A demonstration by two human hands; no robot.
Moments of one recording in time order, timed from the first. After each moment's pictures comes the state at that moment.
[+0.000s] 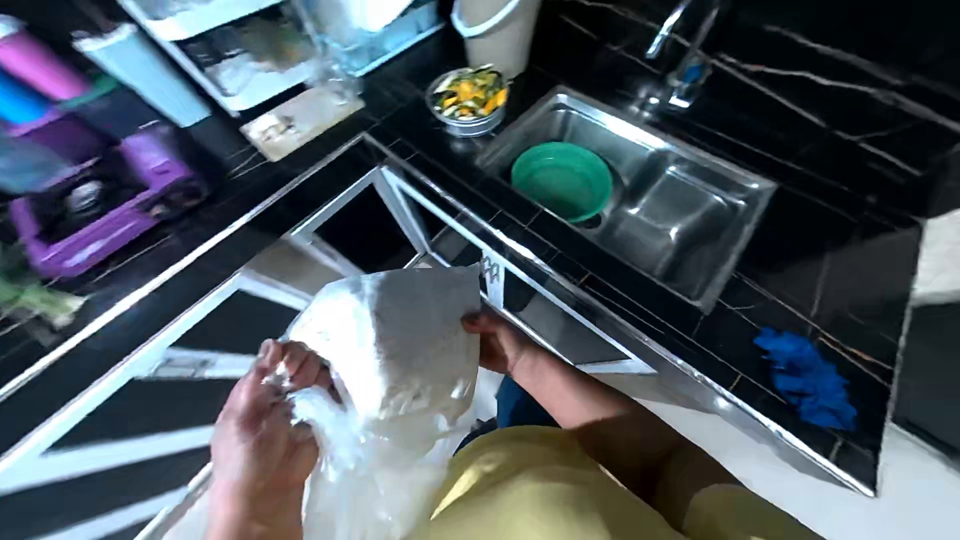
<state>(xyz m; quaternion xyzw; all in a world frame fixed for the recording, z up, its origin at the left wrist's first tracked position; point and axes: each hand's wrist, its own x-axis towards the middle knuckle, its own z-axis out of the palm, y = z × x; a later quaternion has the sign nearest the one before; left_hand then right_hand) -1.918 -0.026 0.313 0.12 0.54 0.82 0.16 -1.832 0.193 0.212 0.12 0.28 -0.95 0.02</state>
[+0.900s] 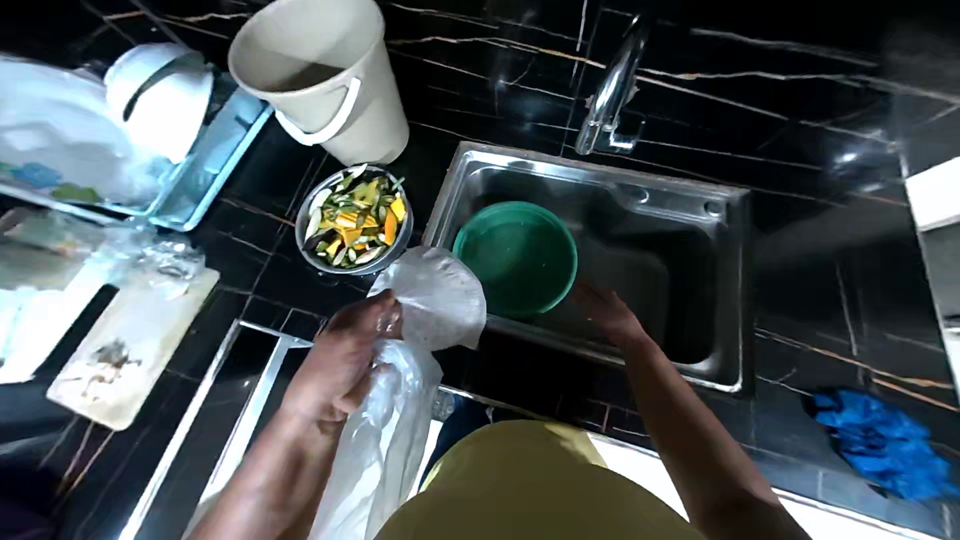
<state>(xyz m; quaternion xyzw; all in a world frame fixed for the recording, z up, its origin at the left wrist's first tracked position) -2.187 0.391 0.327 0.20 0.69 0.51 0.48 -1.885 0.571 0.115 0.54 0.55 -0.63 -0.15</state>
